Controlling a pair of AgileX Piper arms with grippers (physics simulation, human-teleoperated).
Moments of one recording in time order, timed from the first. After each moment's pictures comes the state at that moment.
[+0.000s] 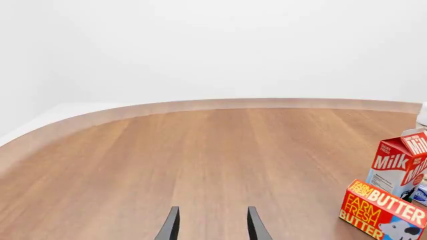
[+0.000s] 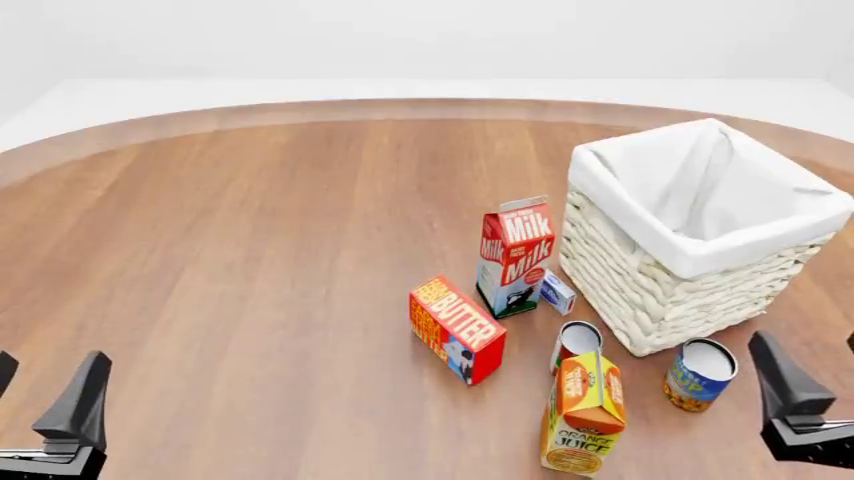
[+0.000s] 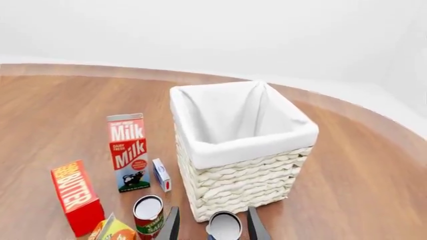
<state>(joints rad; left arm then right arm) 0.00 0.00 0.00 0.00 0.00 0.00 0.15 -0.19 0.20 -0.08</state>
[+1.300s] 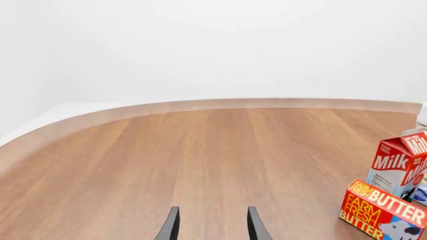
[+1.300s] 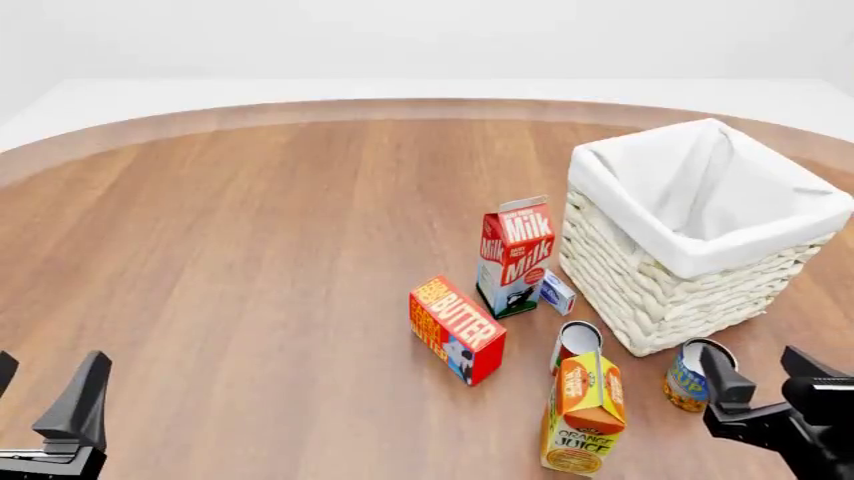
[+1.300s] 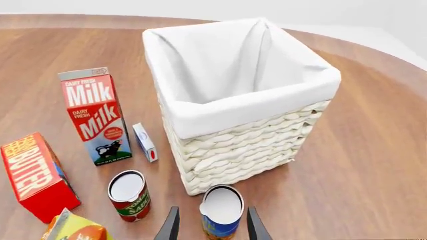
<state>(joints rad) 0.00 0.00 0.00 0.00 0.00 -0.06 0.61 -0.02 -0.26 -0.06</state>
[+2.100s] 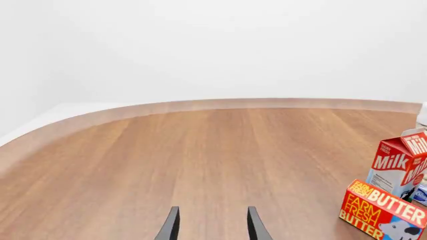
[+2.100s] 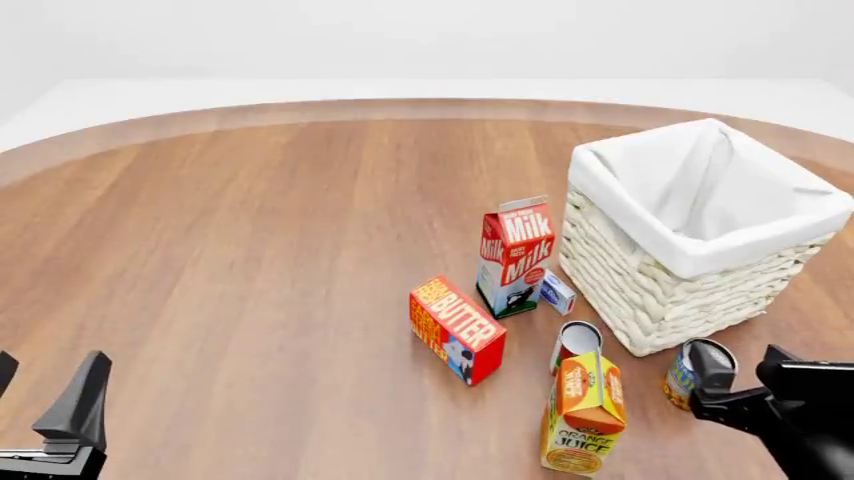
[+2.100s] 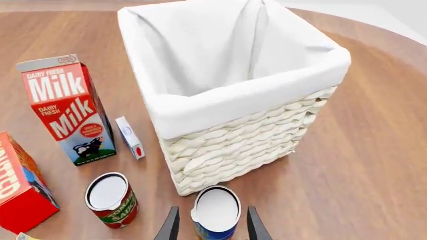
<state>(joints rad) 0.00 0.00 0.00 0.00 0.00 -0.09 0.99 0.00 -0.58 -0.05</state>
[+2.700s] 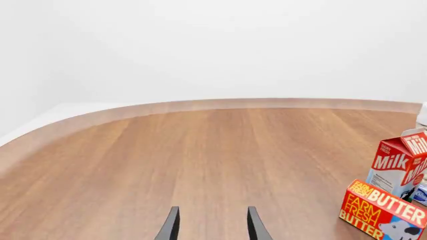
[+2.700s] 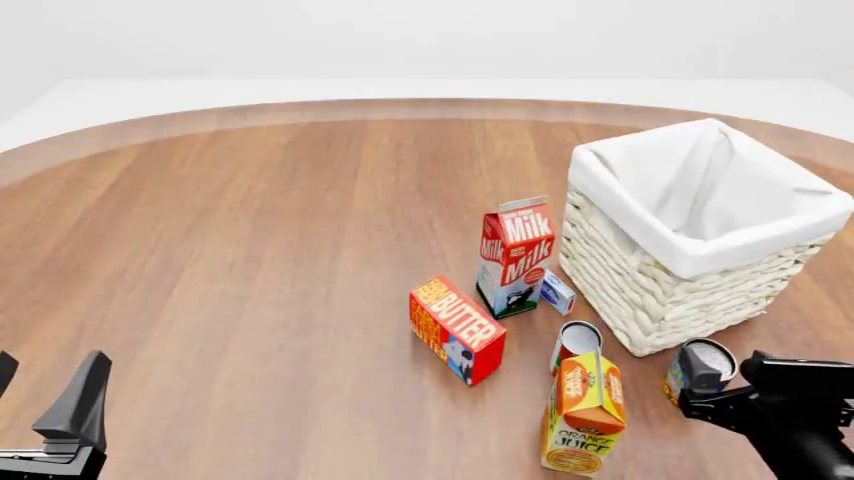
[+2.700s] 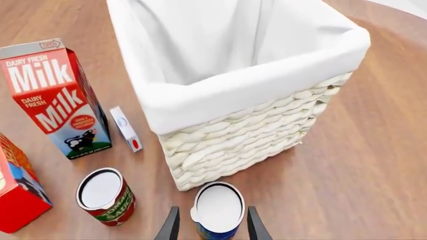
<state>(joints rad) 0.00 0.00 0.00 0.00 0.00 -0.09 1.17 0.00 -0.71 -0.04</state>
